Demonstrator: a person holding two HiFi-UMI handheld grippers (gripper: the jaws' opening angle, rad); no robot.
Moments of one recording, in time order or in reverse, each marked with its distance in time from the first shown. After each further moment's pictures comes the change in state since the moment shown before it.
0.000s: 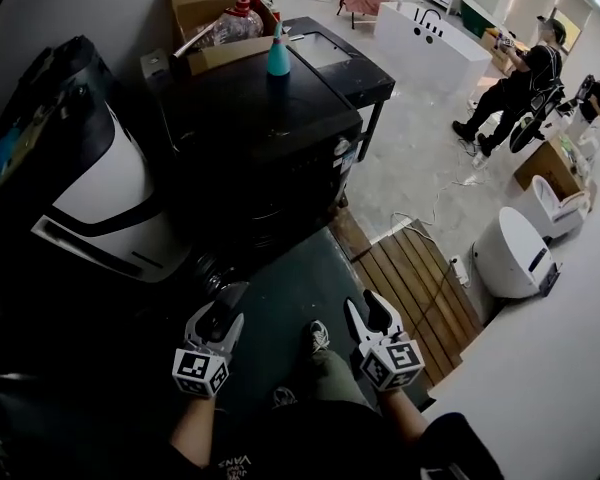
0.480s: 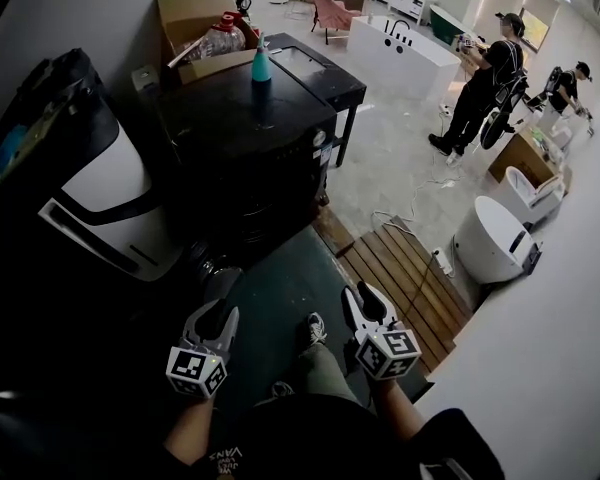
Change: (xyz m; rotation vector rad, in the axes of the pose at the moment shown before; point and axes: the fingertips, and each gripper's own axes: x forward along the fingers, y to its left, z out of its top) left arm -0.101 -0.062 0.020 -0.003 -0.099 -0.103; right arm -0.100 0.056 -0.001 0.036 -0.072 -0.093
